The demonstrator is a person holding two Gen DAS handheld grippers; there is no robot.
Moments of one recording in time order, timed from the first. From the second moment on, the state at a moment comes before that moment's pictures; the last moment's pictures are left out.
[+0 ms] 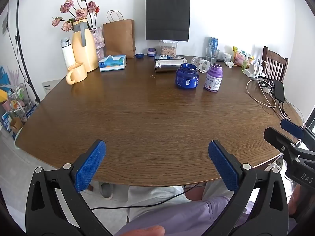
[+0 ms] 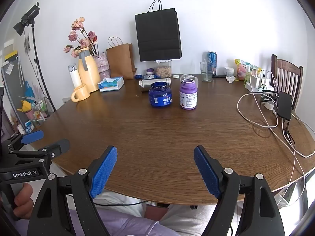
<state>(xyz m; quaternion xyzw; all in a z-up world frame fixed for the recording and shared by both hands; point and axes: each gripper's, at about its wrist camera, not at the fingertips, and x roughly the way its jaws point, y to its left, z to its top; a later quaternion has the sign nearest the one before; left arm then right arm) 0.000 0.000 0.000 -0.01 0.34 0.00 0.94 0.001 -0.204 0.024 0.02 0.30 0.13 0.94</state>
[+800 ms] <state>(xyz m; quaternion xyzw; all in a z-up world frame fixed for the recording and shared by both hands) 0.000 0.000 0.000 -0.01 0.34 0.00 0.94 0.004 -0.206 0.021 0.02 0.30 0.13 0.94</state>
